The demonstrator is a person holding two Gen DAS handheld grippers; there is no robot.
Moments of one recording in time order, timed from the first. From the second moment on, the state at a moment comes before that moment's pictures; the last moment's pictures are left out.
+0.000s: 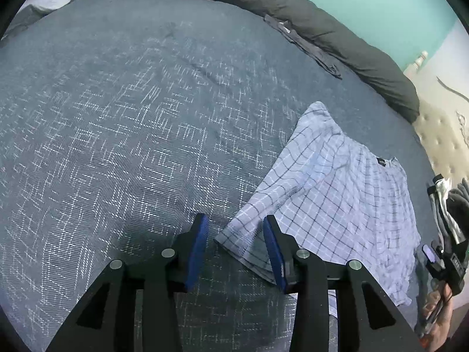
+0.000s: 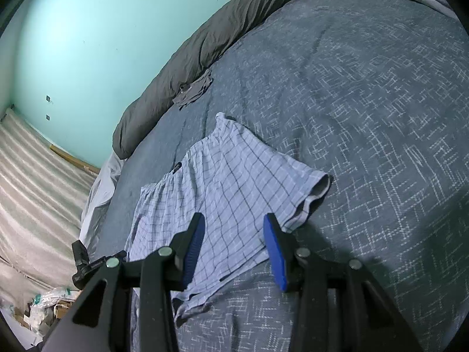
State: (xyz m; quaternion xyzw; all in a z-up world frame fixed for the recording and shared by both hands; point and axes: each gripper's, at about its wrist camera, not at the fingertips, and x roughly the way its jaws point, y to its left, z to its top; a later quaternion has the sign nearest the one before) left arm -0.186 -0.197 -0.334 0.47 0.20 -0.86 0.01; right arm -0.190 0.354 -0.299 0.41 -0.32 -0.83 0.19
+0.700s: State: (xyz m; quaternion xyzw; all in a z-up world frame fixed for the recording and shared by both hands) left arm -0.207 -0.133 -0.264 0.45 0.16 -0.88 -0.04; right arm -0.188 0.374 -0.297 0.40 -0.35 -0.83 0.18
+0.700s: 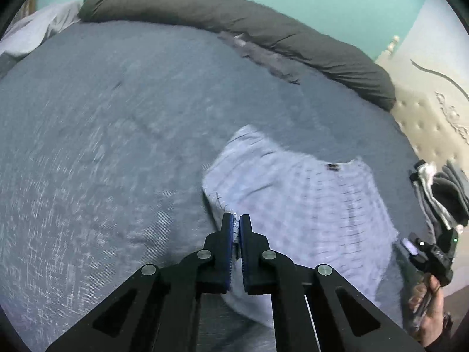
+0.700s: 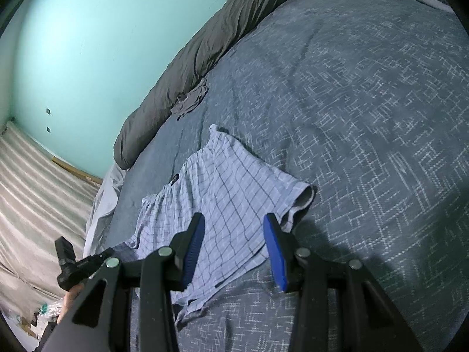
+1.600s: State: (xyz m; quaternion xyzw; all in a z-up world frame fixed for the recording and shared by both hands) left arm -0.285 0.222 -0.275 0.53 0.01 -0.82 -0.24; right arm -0.186 0.423 -0.294 0.38 -0.40 -0.82 0.17
